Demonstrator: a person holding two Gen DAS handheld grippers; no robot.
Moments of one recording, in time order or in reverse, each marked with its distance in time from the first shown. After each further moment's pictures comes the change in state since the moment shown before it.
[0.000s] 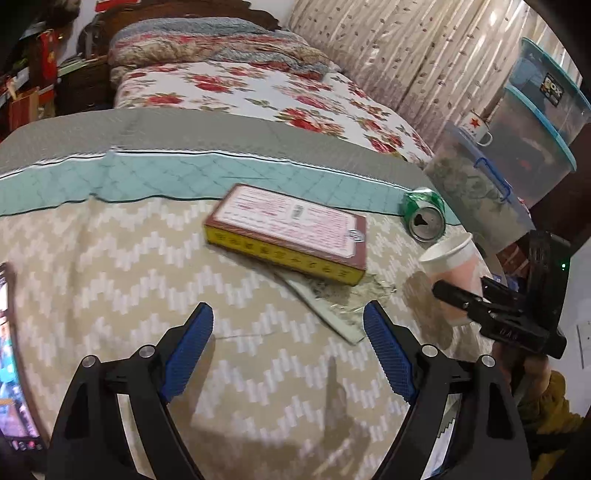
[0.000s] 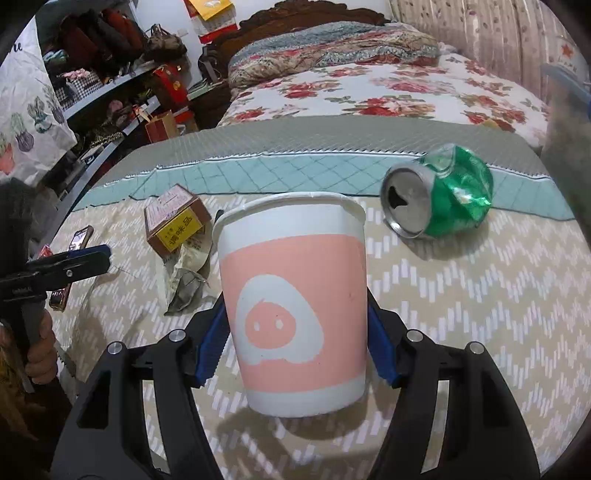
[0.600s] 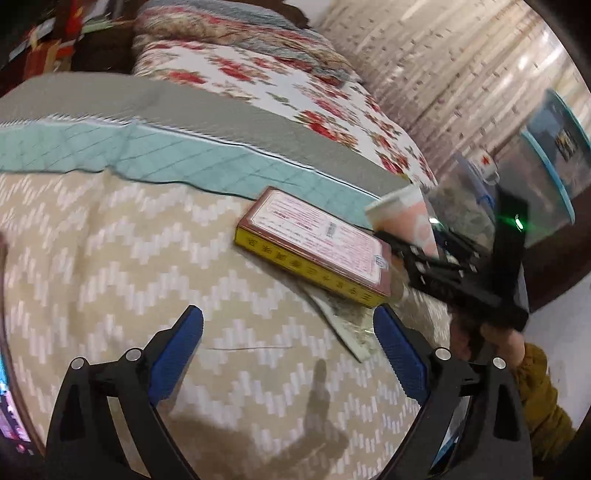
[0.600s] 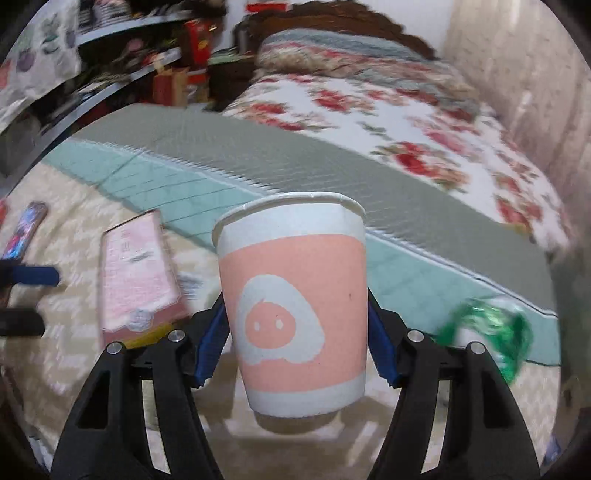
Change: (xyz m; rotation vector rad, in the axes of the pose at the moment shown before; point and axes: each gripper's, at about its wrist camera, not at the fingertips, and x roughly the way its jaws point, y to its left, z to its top) left arm 0.000 0.048 0.008 -0.190 0.001 -0.069; right arm 0.076 0.065 0.086 -0.314 0.038 -0.111
